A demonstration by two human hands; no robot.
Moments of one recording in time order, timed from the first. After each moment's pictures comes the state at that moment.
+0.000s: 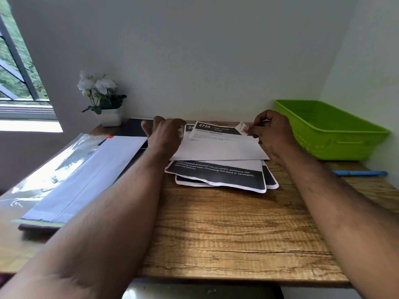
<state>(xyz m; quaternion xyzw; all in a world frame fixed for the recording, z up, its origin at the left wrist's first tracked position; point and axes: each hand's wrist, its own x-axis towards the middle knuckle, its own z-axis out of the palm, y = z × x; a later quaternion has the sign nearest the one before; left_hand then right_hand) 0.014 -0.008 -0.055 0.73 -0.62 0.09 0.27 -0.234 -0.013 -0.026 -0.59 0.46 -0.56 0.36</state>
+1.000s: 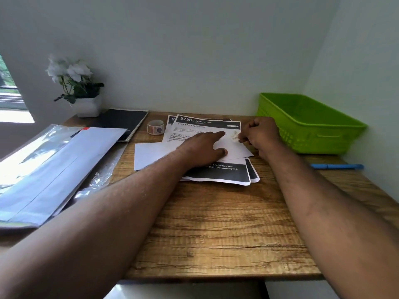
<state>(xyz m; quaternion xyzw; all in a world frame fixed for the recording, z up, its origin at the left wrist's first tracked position) -0.089 0.004 -0.062 0.60 -0.78 -0.10 0.14 -0.249 -0.033 -0.046 -0.56 0.61 -0.48 0.29</state>
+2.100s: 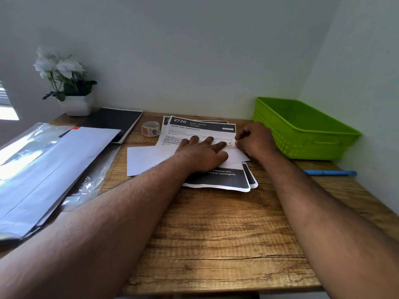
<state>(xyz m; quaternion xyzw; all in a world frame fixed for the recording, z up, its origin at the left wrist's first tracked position) -0.096 0.002 -0.062 0.63 -0.77 -0.09 0.02 -0.254 -0.037 -0.051 -0.69 0.62 -0.35 0.11</state>
